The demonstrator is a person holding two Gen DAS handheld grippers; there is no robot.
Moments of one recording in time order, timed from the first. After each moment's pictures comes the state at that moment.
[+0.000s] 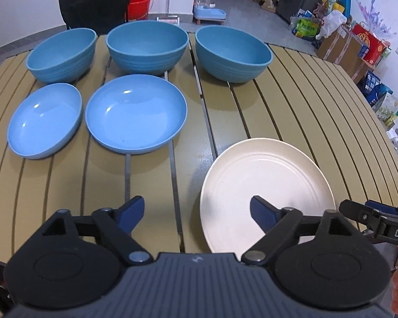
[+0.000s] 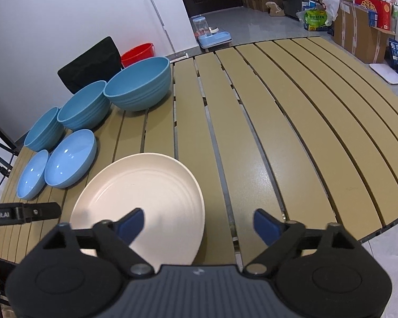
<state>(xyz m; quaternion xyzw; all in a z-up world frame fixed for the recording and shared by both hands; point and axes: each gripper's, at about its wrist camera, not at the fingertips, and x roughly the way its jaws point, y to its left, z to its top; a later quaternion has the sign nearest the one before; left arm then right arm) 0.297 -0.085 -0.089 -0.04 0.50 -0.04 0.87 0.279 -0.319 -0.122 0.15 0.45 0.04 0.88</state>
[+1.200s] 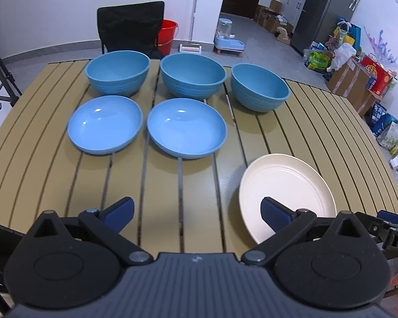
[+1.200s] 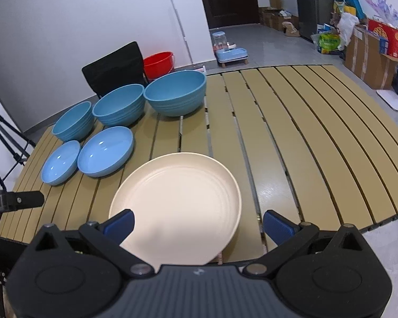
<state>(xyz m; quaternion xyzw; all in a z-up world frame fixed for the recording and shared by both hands) 0.235 -0.024 -0.042 -0.07 0.44 -0.01 0.90 0.236 -0.274 -0.074 0.10 0.42 0.06 0.90</state>
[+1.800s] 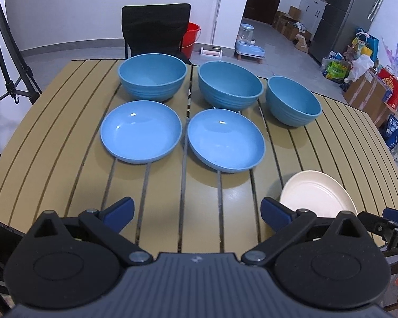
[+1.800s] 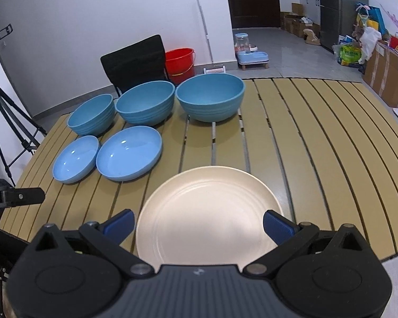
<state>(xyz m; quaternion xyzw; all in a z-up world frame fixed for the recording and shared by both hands) 0.251 0.027 -0.039 -0.08 0.44 0.03 0.90 0.270 -0.223 -0.062 0.07 0.42 0.09 0.90</state>
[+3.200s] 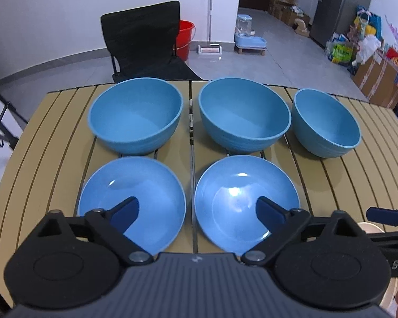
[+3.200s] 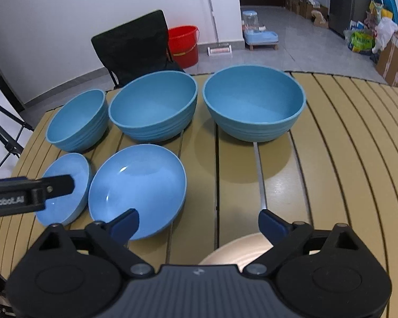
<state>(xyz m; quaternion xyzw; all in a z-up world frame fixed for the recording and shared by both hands) 0.404 0.032 -0.062 -0.01 0.46 0.03 0.89 0.412 -0.141 -0.093 0.07 0.48 0.09 0.87</state>
